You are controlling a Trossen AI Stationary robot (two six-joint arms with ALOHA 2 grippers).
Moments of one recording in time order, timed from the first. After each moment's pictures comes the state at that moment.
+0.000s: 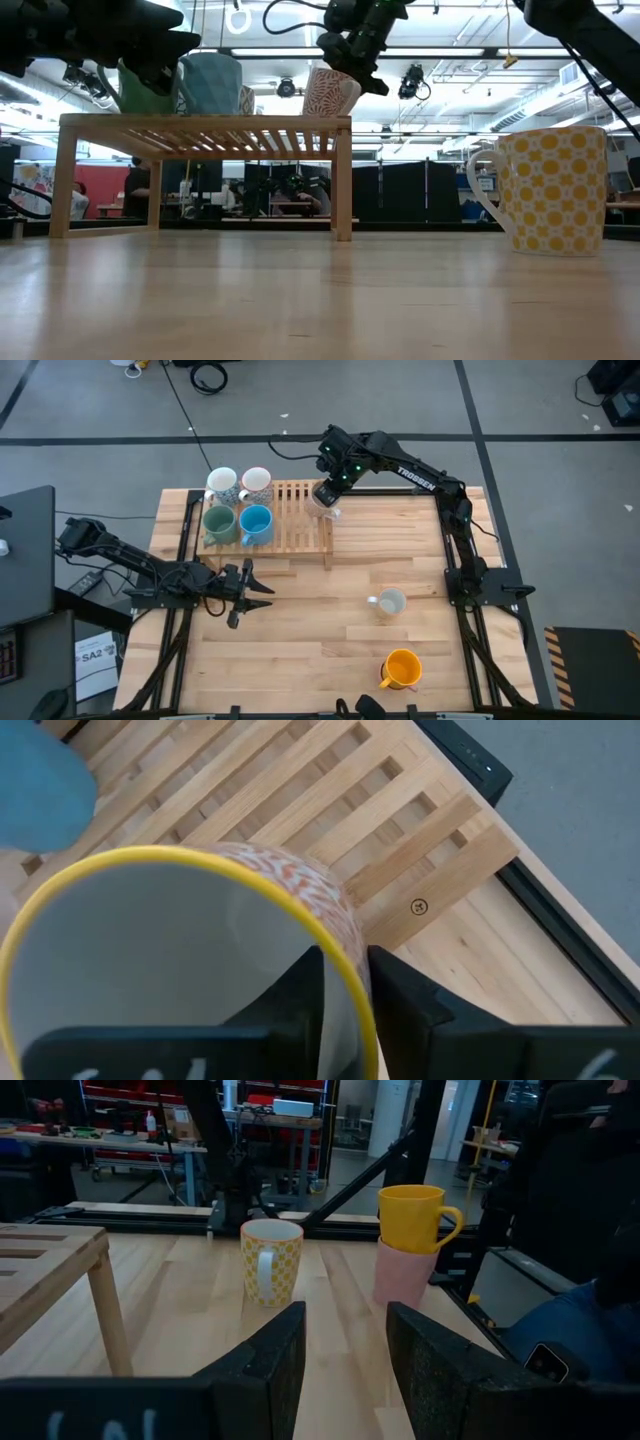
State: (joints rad) left arm -0.32 0.88 0.22 0.63 -0.18 -0.12; right arm -0.49 2.09 2.33 -1.31 -0.13 0.22
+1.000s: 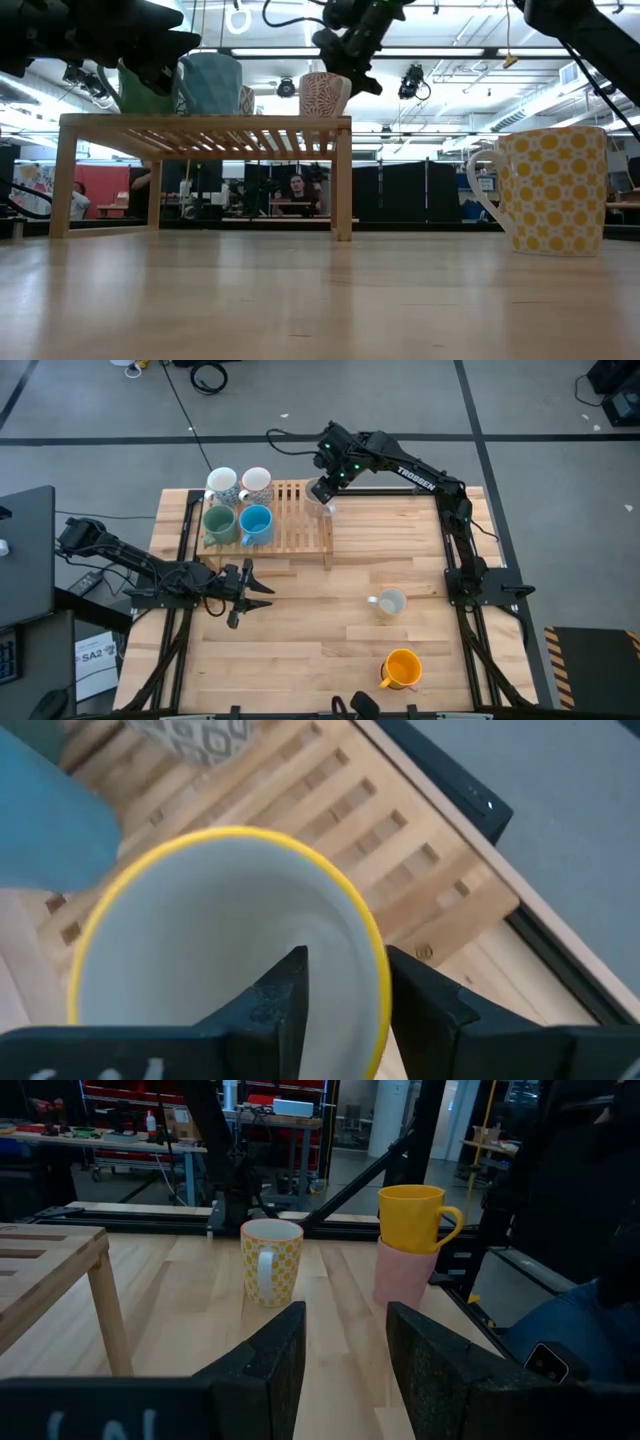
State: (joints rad) left arm -0.32 0.88 0.22 0.63 -0.18 -0.12; right arm -0.49 2.09 2.33 -1.22 -0.13 0.22
